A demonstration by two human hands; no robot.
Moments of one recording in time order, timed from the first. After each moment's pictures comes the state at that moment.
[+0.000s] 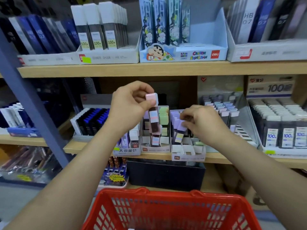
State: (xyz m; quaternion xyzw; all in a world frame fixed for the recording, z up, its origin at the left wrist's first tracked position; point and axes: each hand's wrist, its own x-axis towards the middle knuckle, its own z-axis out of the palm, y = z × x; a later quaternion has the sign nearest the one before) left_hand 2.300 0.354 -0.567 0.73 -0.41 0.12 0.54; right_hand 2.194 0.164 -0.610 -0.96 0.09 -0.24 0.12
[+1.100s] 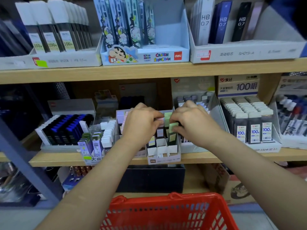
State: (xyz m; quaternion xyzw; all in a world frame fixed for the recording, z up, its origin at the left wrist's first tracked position) left_hand 2.284 0.260 -0.623 0.78 -0.50 0.26 0.26; right_hand 2.164 0.131 -0.603 -0.98 0.07 -0.20 -0.04
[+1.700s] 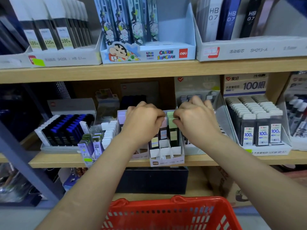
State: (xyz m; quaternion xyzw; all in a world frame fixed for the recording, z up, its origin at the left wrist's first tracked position) left_hand 2.291 0.261 -0.609 0.84 -0.49 0.20 0.16; right_hand 2.184 0.131 -0.617 -0.93 0.14 -0.32 -0.14
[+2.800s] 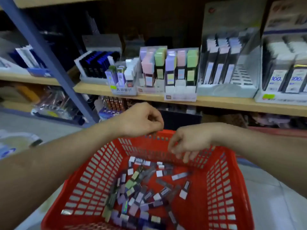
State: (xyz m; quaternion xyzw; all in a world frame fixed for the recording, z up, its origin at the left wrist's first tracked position) left_hand 2.182 0.366 -0.661 0.86 -0.40 -0.18 0.26; right_hand 2.105 0.201 -0.697 -0.86 0.03 0.38 0.33
